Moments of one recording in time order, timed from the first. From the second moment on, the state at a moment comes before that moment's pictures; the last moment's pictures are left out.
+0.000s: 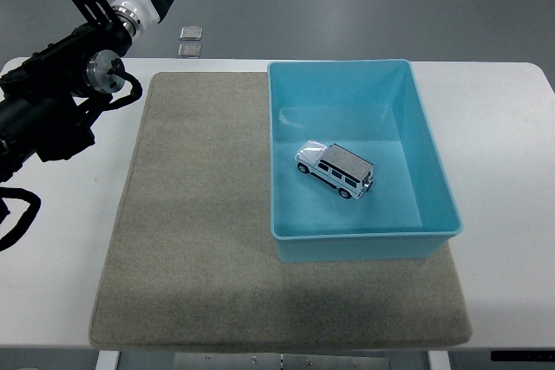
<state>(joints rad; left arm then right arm) -1.16 0.19 -0.35 -0.36 -0.18 -0.15 -0.32 0.02 0.00 -0.01 0.10 -0.03 0.17 0.09</state>
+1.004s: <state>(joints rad) -1.08 0.18 -0.40 -0.33 -0.19 -0.29 -0.33 0.02 0.00 -0.01 0.10 -0.03 0.17 0.09</state>
